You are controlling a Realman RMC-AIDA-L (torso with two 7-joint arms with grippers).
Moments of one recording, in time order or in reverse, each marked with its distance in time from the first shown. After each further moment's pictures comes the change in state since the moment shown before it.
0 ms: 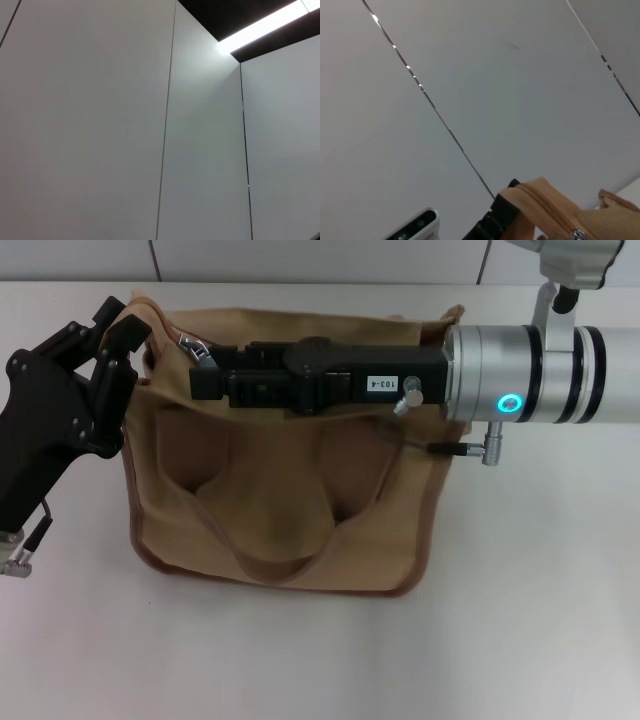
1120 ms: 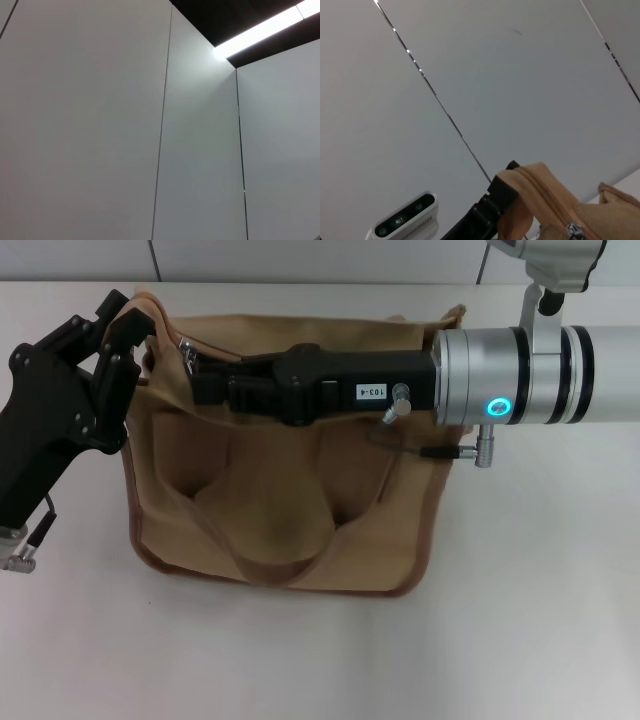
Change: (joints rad) left arm -0.012 0.000 0.000 -0.009 -0.001 0.008 0.001; right arm 0.005 0.001 -0.037 -0.020 -0.005 0.021 -0.003
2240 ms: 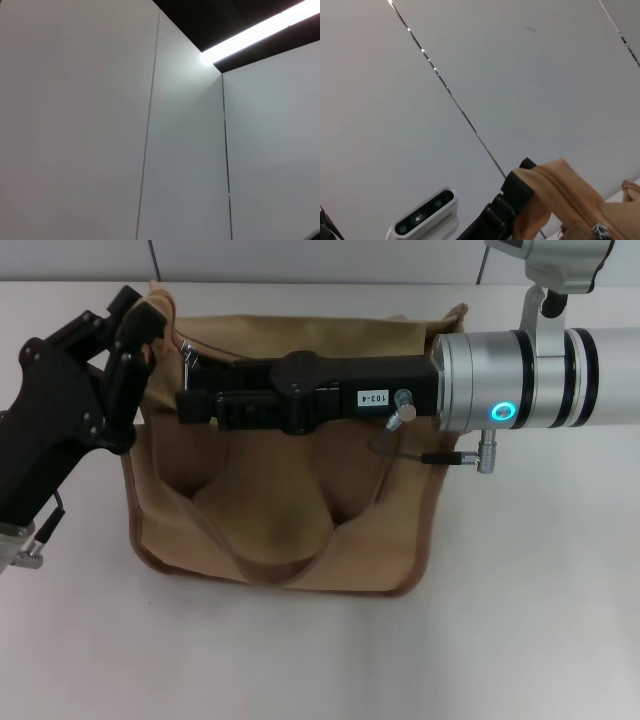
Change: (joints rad) left arm -0.017 0.000 0.025 0.001 0.003 0.020 0.000; right arm -0.002 -0.001 -0.011 -0.007 0.008 -0.039 0.022
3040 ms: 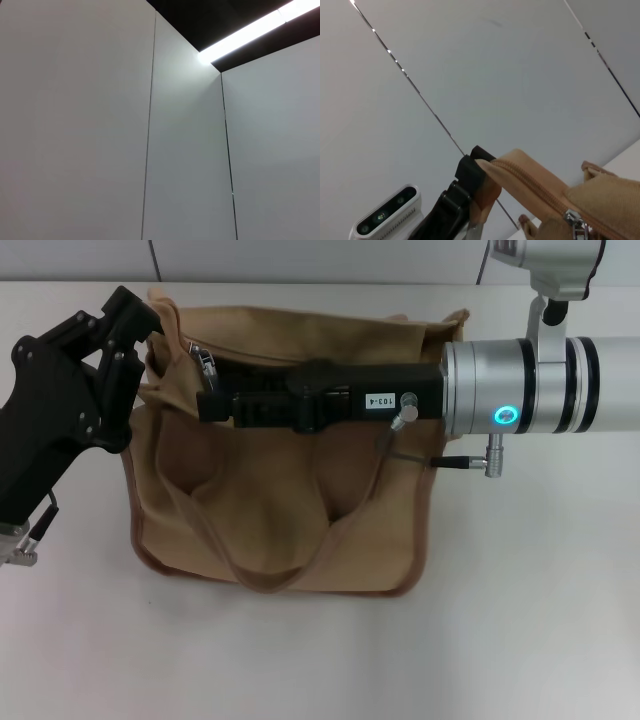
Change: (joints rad) left arm 0.003 0.001 0.001 0.006 -0.014 0.004 0.021; right arm -0.021 -0.004 0.007 -0.001 -0.030 0.060 0.037
